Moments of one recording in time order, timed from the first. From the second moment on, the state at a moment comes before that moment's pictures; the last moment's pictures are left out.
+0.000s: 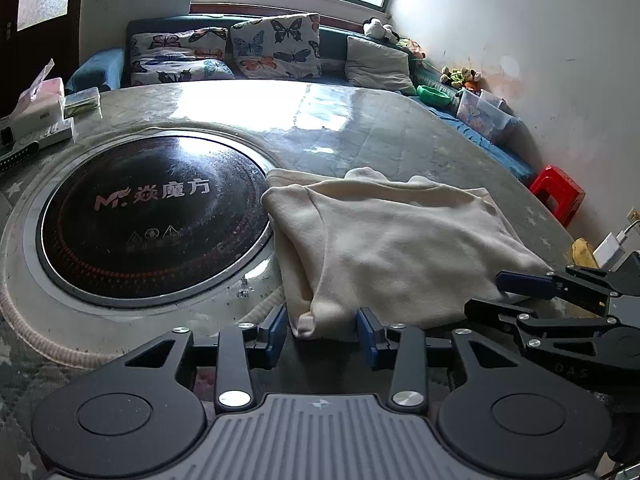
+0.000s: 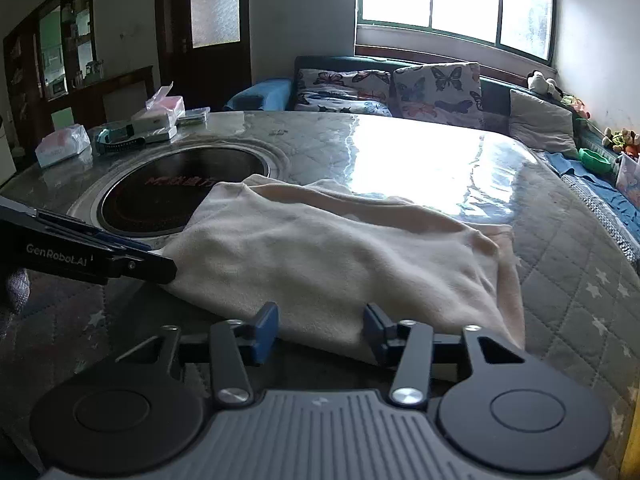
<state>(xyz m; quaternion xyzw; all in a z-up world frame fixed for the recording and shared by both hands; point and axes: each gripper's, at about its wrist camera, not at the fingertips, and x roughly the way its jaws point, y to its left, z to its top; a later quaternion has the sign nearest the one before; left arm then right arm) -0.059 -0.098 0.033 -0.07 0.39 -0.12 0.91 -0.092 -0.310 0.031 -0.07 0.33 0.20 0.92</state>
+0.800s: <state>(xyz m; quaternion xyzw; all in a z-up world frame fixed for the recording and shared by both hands) -0.085 -0.103 0.034 -0.07 0.40 -0.10 0.91 -0.115 -0.321 0.027 -0.04 0.34 0.17 0.93</state>
